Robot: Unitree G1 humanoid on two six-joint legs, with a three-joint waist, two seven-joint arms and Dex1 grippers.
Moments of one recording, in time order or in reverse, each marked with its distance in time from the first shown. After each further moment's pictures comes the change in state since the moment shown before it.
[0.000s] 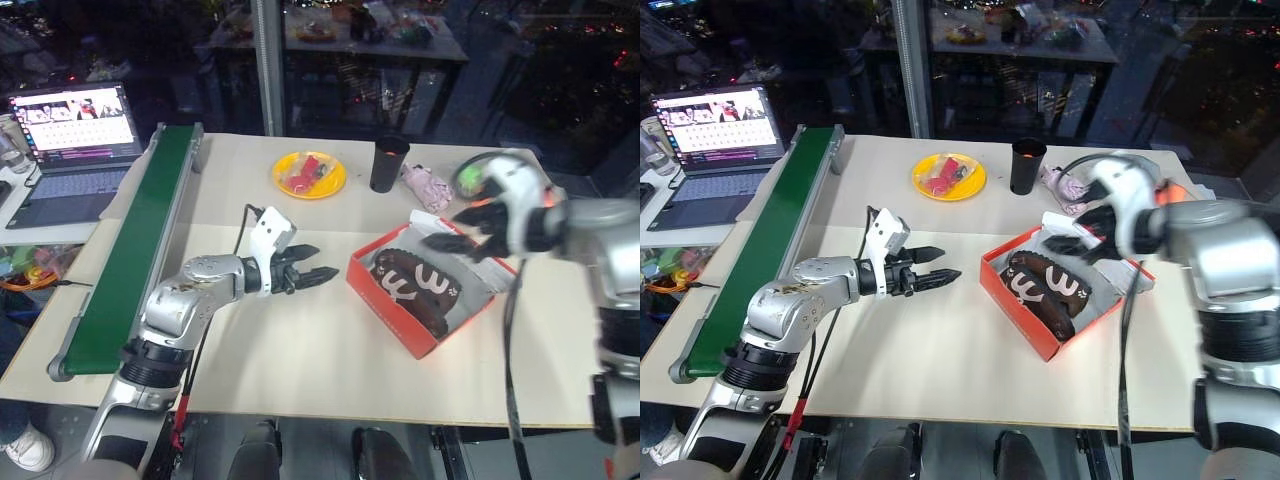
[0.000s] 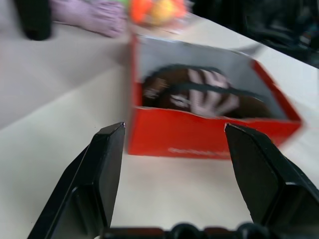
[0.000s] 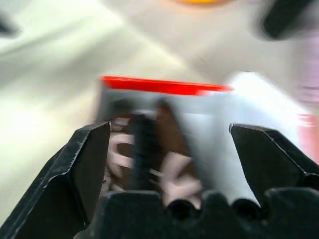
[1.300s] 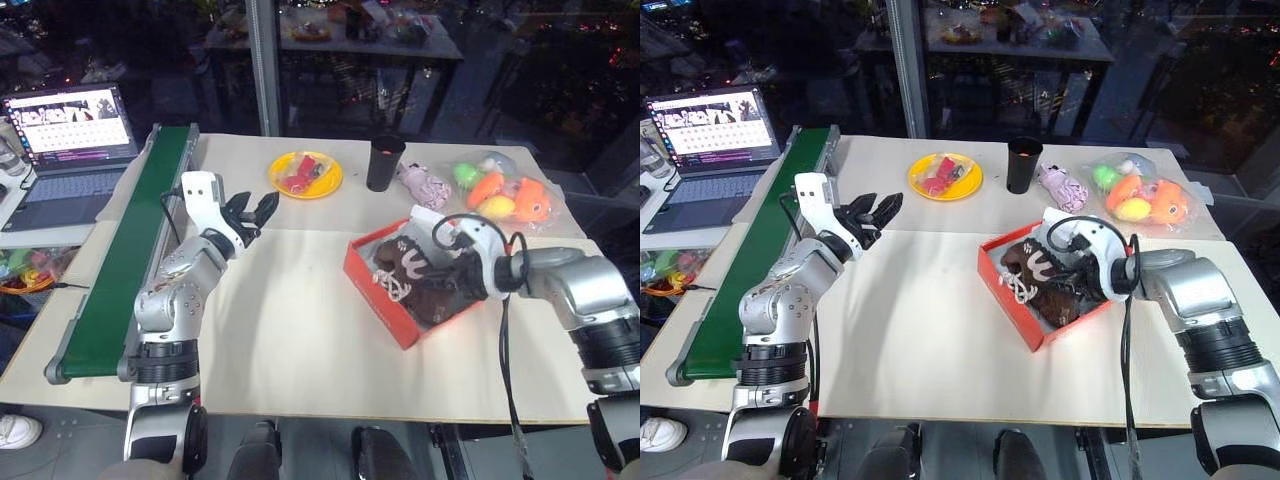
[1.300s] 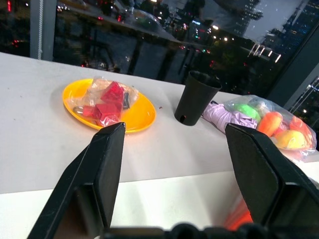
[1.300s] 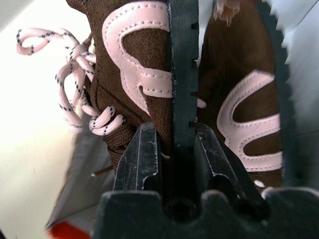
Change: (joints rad) left arm 0.005 -0.224 0.384 0.067 -0.015 -0.136 0.535; right arm 0.041 0.149 0.380 0.391 0.097 -0.315 0.047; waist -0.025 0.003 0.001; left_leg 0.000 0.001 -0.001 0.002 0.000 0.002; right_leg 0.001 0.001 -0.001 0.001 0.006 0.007
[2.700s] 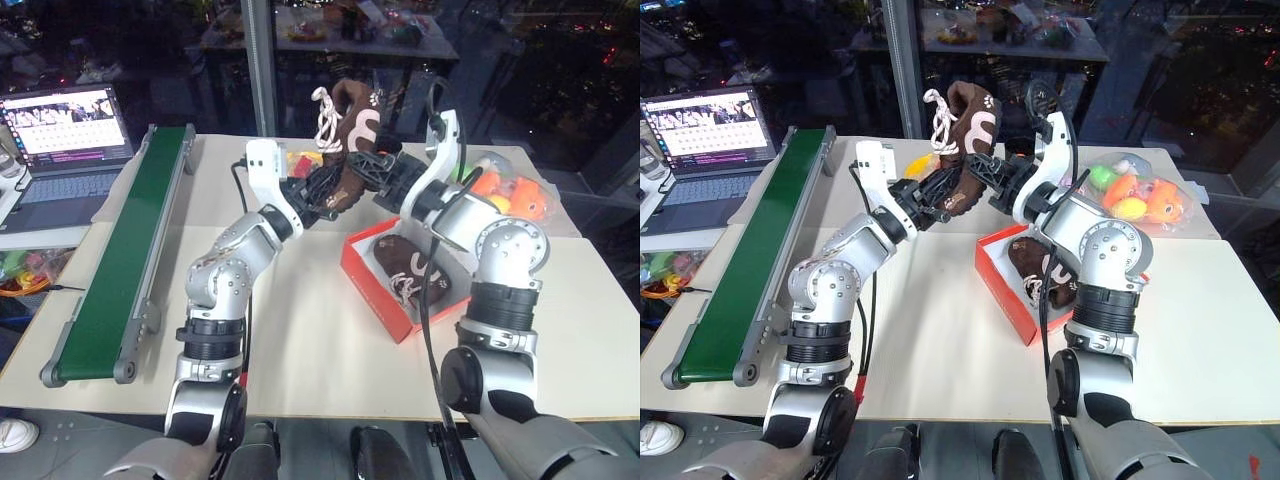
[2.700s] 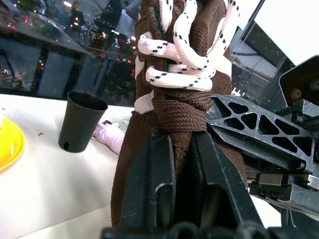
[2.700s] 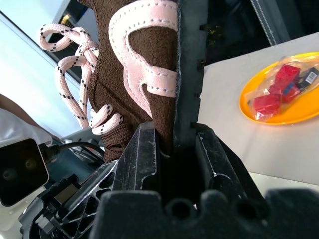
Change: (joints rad) left arm -0.166 -0.177 -0.054 0.016 -0.113 0.042 -0.062; right arm -0.315 0.654 -0.620 -0.084 0.427 0.083 -0.790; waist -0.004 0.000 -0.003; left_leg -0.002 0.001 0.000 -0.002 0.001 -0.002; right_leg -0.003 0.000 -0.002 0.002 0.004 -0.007
